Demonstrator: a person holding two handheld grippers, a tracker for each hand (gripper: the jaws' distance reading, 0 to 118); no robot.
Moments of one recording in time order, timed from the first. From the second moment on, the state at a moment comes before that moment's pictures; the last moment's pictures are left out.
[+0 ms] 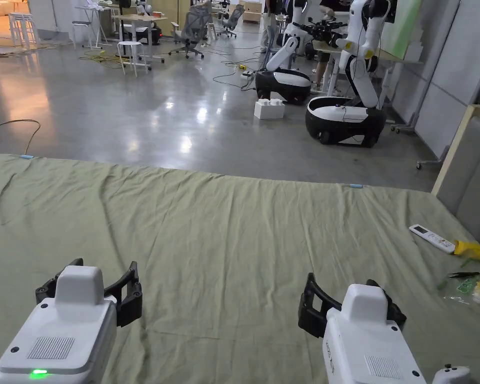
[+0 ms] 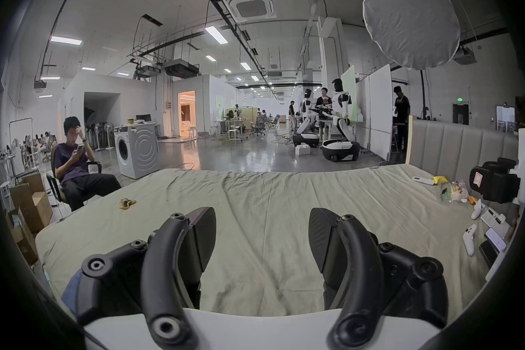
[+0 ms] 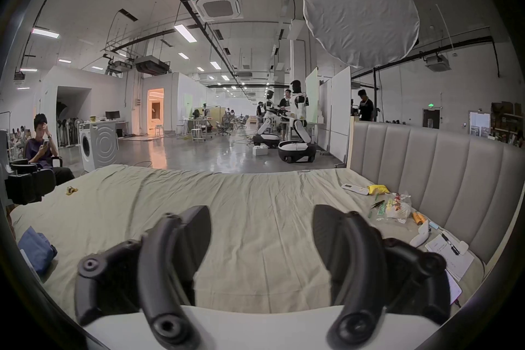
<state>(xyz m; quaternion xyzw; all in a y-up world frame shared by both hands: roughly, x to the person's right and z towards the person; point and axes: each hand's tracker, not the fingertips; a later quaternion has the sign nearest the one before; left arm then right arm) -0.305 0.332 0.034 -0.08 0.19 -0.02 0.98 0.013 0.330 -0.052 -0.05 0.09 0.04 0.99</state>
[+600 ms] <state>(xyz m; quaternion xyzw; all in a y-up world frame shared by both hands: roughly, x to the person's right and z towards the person) -0.307 0.338 0.031 -0.07 0.20 0.00 0.98 0.009 0.338 -0.058 -0.04 0.09 0.06 0.99</state>
